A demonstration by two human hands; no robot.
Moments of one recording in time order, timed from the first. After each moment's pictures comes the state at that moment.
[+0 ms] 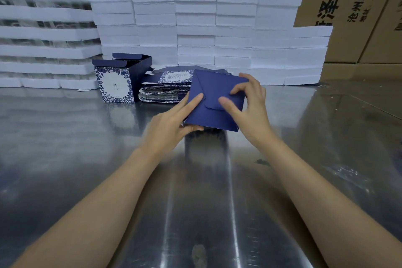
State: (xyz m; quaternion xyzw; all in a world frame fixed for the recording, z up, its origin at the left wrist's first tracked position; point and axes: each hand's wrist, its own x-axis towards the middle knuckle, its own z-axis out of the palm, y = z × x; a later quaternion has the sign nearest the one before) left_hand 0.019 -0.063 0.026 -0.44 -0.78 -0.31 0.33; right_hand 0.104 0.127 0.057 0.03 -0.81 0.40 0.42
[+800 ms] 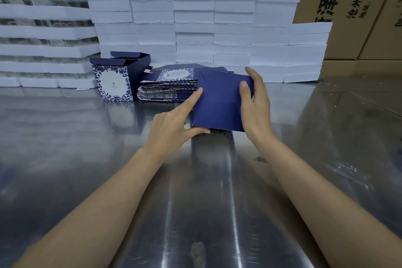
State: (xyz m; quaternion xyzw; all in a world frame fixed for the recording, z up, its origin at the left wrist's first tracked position) left_hand 0.031 -0.055 0.028 -0.39 -0.82 -0.29 0.31; right_hand 0.100 0.125 0.061 -0.04 -0.73 0.50 0.45
